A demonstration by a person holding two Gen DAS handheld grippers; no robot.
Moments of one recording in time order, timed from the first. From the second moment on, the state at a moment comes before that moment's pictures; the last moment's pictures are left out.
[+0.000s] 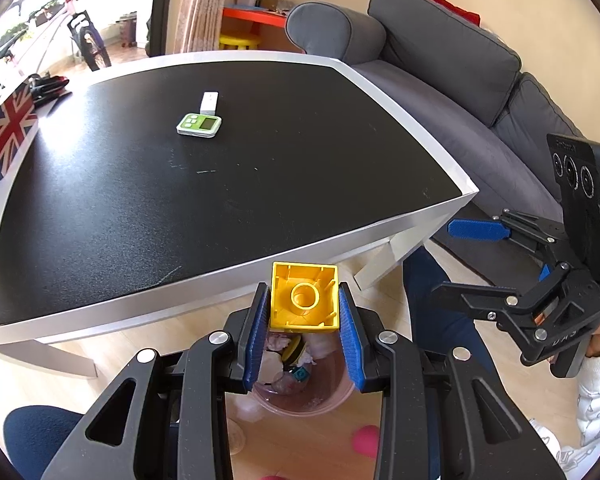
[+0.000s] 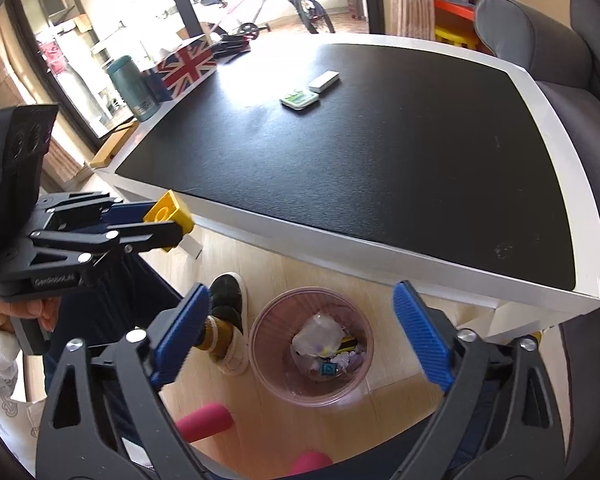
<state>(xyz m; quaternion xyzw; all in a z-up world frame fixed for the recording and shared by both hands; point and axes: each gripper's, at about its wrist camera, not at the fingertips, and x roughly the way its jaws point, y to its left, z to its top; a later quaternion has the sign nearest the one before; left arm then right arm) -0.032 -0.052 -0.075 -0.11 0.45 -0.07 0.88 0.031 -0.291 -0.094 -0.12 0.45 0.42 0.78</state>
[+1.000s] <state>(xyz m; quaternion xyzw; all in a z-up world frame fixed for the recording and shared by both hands) -0.026 -0.071 -0.081 -0.11 0.46 -0.09 0.88 0.042 -0.310 -0.081 -0.10 0.44 0.40 0.80</state>
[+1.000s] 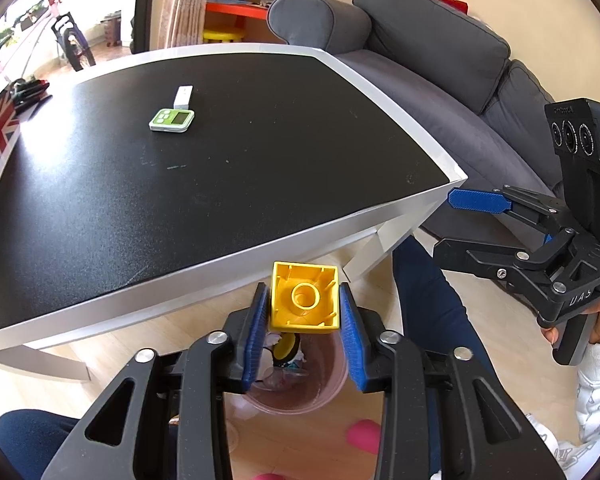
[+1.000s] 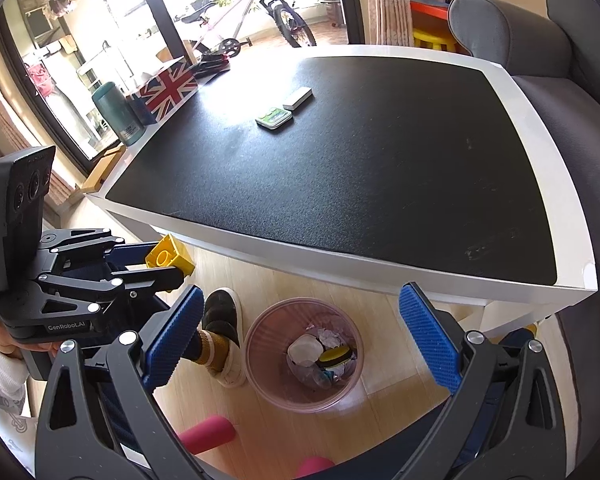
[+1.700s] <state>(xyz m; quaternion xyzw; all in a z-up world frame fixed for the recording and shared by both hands) -0.026 -0.057 -0.077 -0.12 0.45 -0.06 0.88 0.046 -0.306 -0.084 -0.09 0.45 0.39 0.80</state>
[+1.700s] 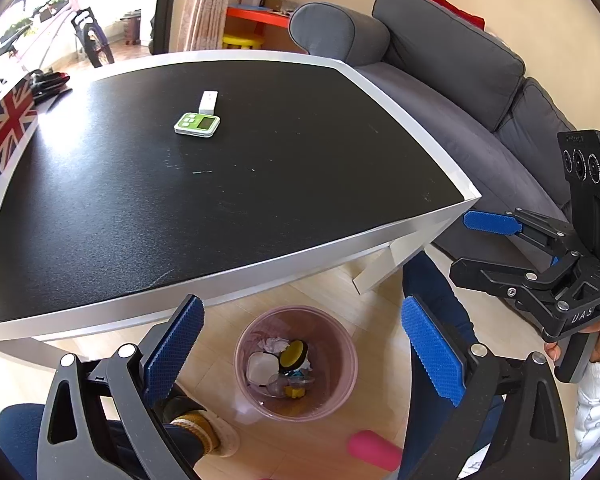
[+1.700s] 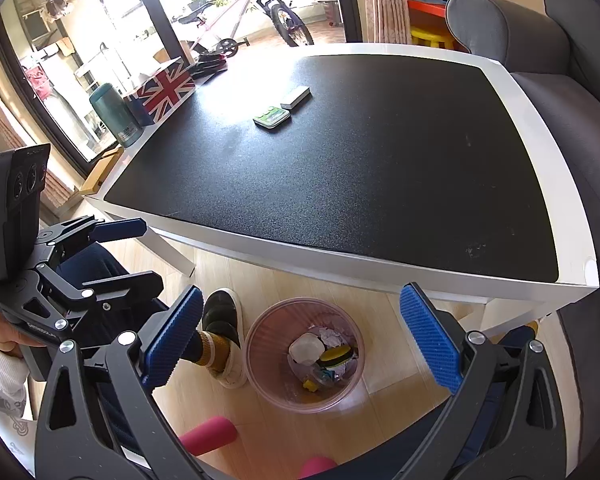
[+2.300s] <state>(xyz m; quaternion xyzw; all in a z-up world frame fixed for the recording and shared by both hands) 0.043 0.002 -0.048 -0.12 0.43 -0.02 0.89 0.101 -0.269 -0.060 -0.09 0.43 0.40 0.80</state>
